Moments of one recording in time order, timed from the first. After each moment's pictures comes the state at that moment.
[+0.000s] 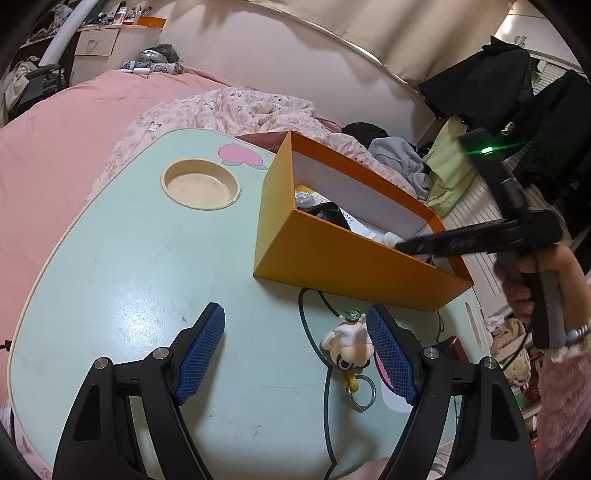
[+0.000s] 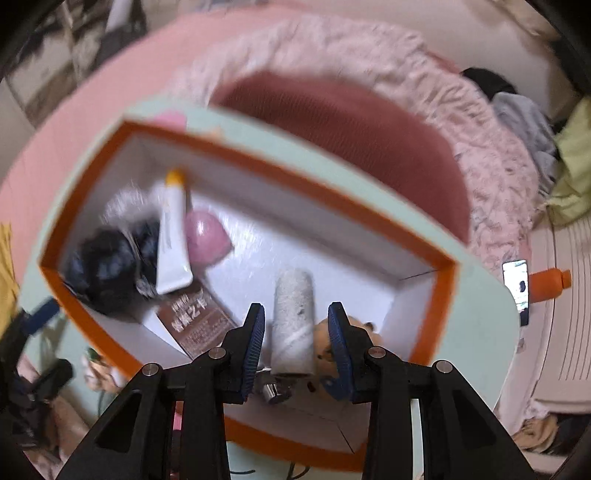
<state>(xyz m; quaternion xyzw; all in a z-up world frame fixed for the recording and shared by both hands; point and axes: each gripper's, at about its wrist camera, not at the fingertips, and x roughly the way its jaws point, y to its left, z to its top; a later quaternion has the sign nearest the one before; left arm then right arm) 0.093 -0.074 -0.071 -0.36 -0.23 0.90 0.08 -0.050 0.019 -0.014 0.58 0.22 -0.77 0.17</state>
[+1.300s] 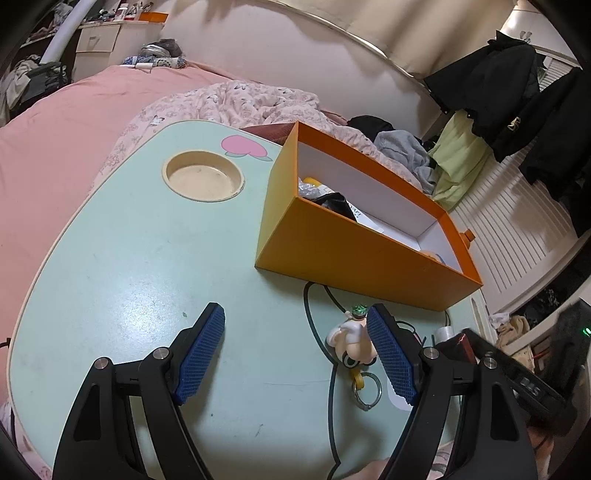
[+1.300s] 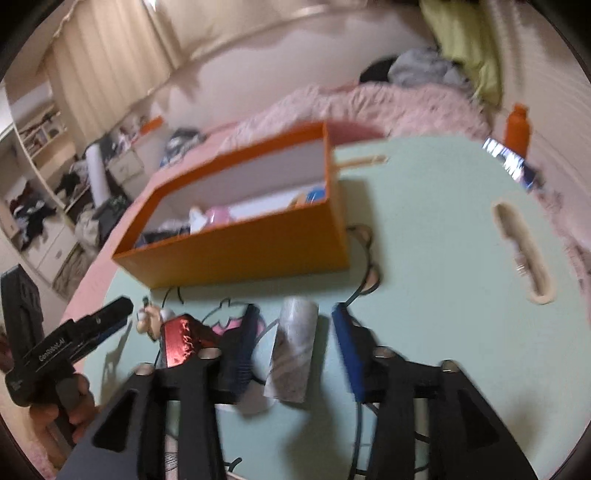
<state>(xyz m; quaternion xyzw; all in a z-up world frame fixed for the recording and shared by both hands) 0.089 -0.074 -0.076 -0.38 -0.23 0.89 0.08 0.117 0.132 -0.012 0.38 -0.11 -0.91 0.12</state>
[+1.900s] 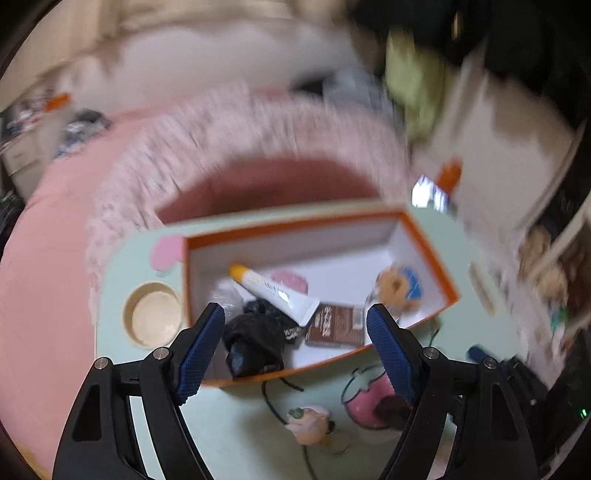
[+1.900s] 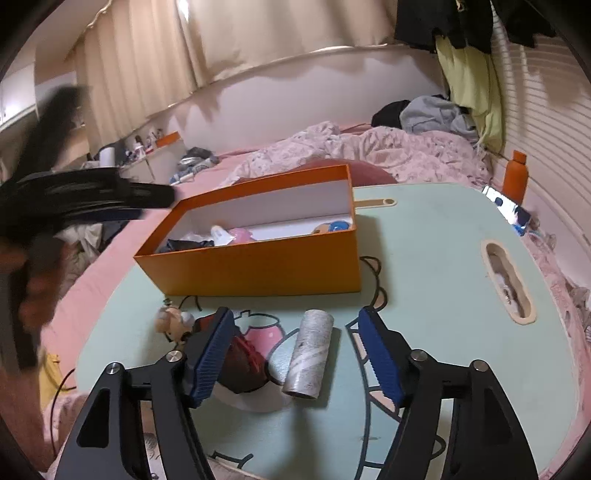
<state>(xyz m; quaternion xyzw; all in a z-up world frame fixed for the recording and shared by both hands) -0.010 0.006 0.016 -0.47 0.01 0.87 0.14 0.137 0.121 0.000 0.33 -0.07 -0.93 0.14</state>
